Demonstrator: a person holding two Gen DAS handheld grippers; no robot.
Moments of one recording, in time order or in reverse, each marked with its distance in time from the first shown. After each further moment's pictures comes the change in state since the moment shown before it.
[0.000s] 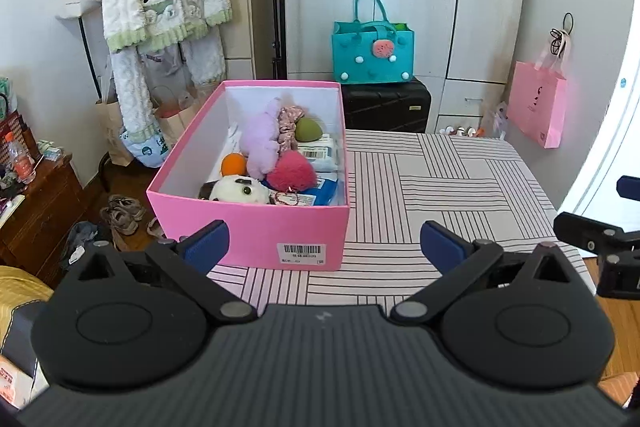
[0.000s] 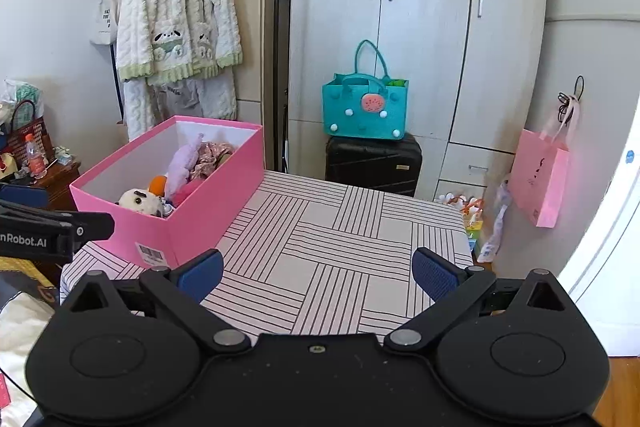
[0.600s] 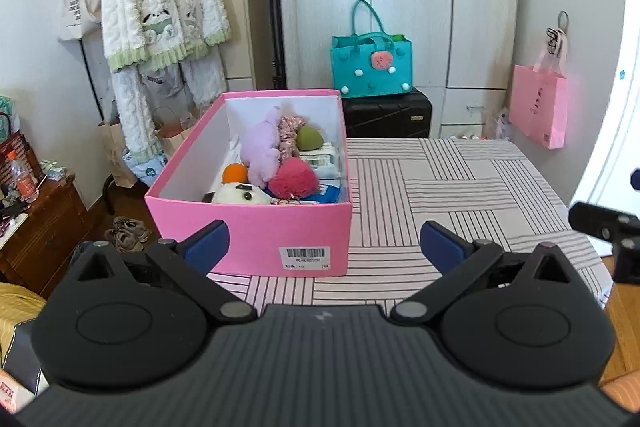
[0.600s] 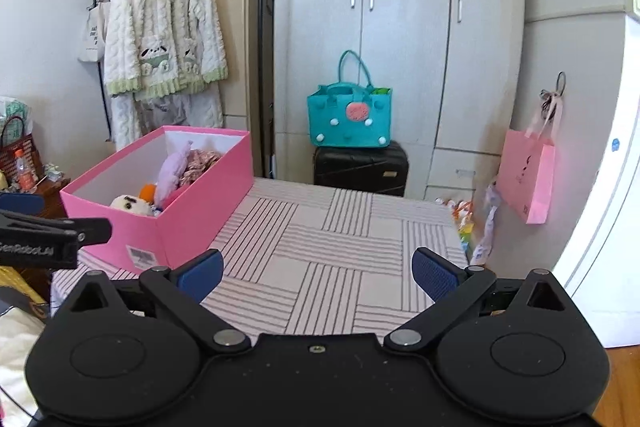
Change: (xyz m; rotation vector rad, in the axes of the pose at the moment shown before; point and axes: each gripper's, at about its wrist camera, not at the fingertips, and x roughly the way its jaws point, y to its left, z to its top) left arm 0.006 -0.003 -0.018 0.045 -0.068 0.012; right arm -0.003 -0.001 -0.024 0.040 -0.058 -0.038
